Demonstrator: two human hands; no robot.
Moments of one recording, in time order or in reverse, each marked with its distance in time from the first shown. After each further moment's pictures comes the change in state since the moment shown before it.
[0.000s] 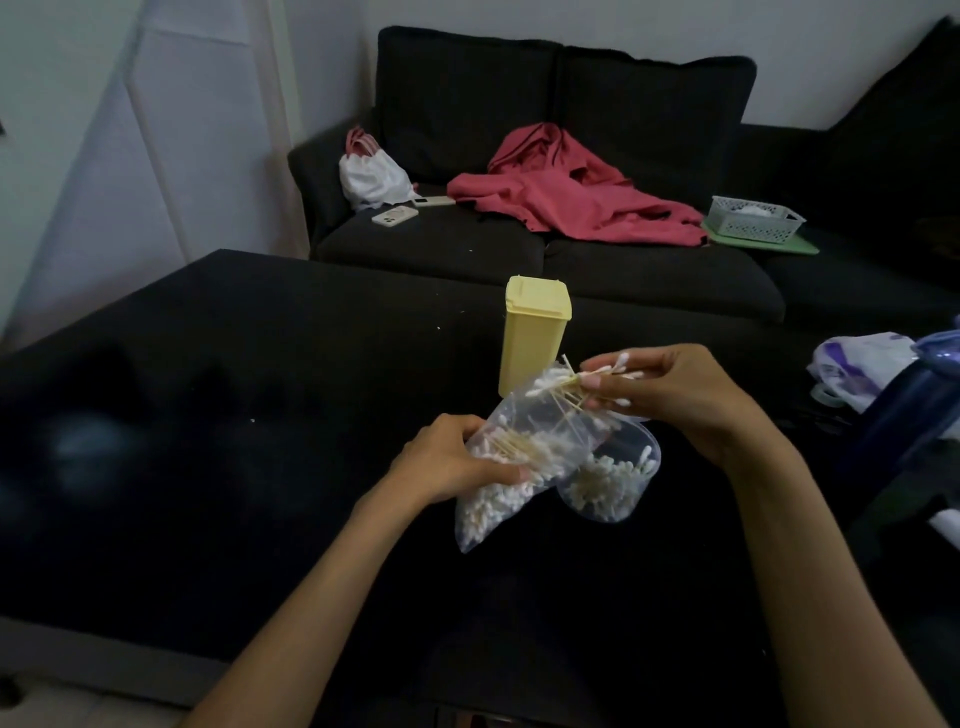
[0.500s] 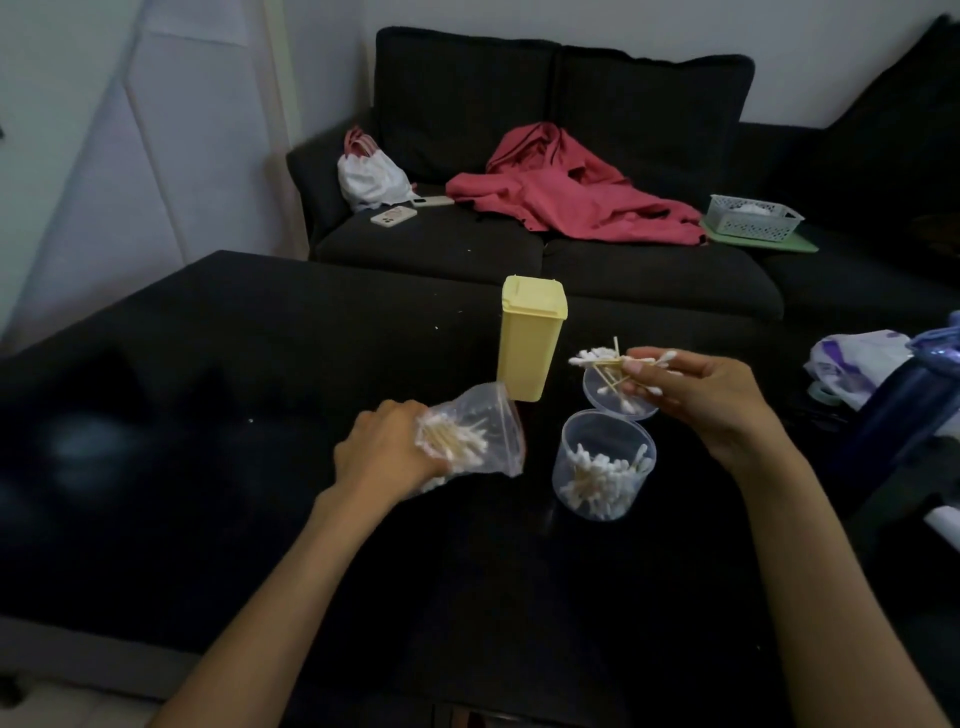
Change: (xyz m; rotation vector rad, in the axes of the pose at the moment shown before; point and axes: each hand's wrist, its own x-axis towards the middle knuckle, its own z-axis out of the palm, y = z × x) left_hand -0.012 -0.006 -0.020 0.539 0.340 -0.092; right_hand 0.003 0.016 -0.015 0.270 0.237 0.066
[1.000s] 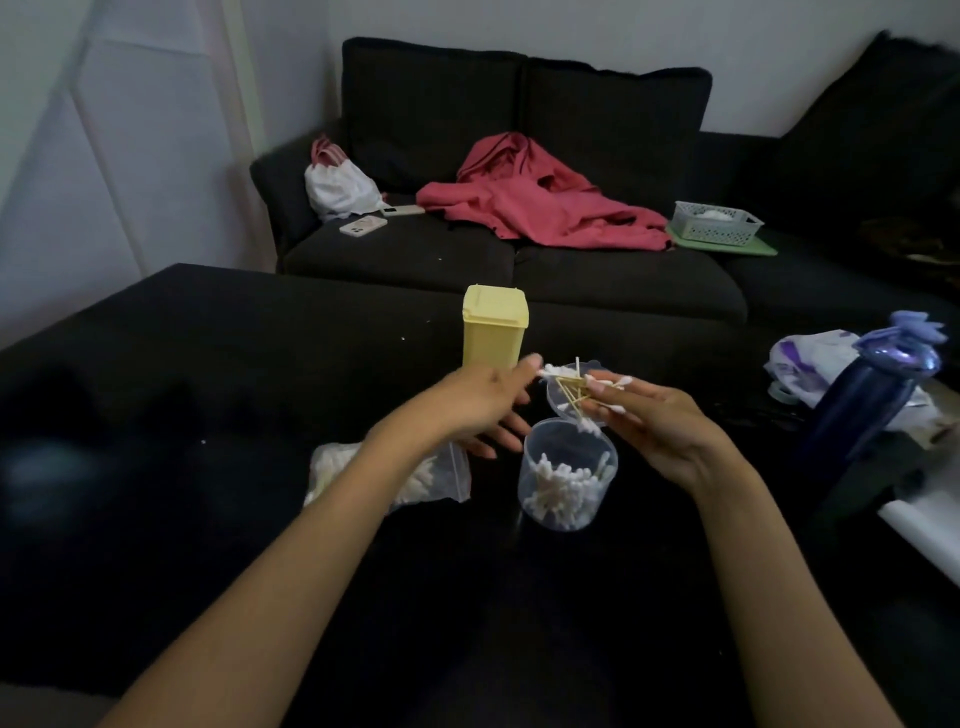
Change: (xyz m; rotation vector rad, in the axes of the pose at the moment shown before) left_hand 0.006 0.109 -0.023 -0.545 -0.447 0.097; right_hand 0.013 0.017 -0.011 0.268 -0.091 0.203
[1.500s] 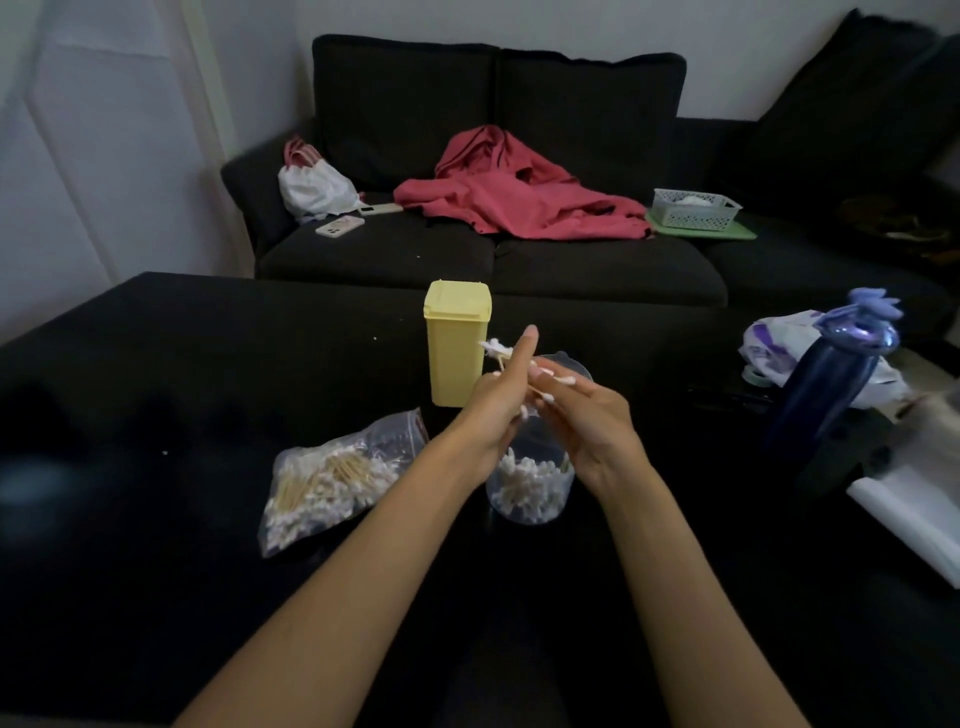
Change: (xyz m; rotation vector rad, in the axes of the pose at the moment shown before) left_hand 0.038 0.005 0.064 -0.683 0.090 0.060; right_hand 0.002 0.023 0.024 0.122 0.105 -0.073
